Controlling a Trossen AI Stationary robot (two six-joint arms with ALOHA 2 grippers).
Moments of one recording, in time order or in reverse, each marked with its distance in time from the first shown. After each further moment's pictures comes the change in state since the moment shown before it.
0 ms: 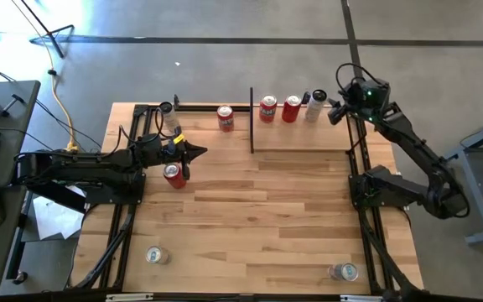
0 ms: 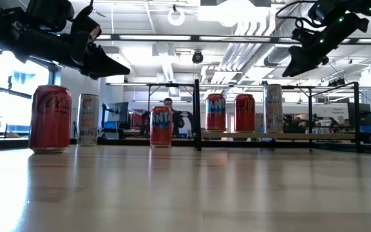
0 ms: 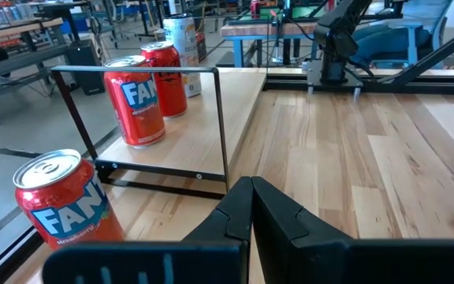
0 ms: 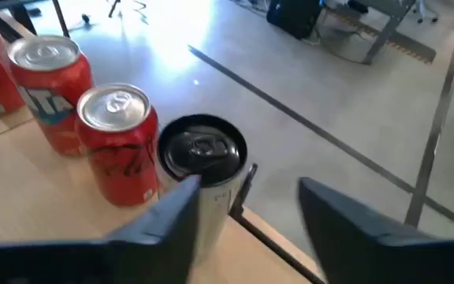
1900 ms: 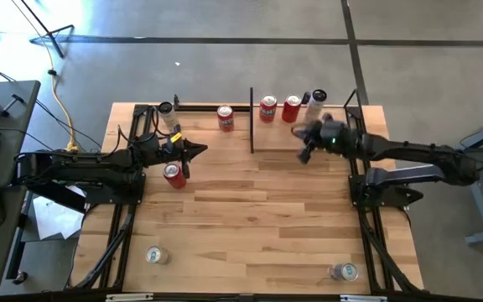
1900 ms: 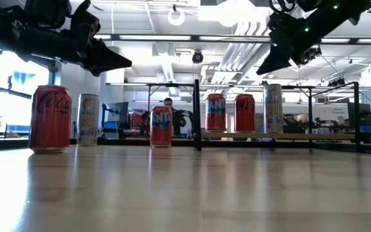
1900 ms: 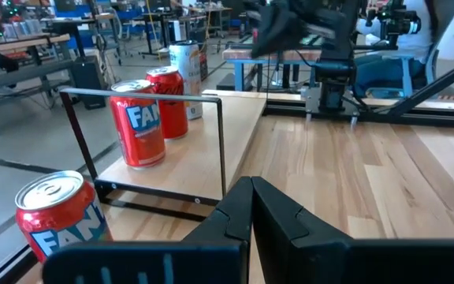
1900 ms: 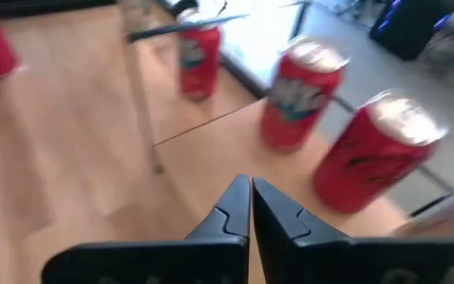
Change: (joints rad) left arm 0.000 0.000 0.001 0.073 0.000 -0.043; right arm 0.865 0.065 -0.091 0.099 0.464 0.350
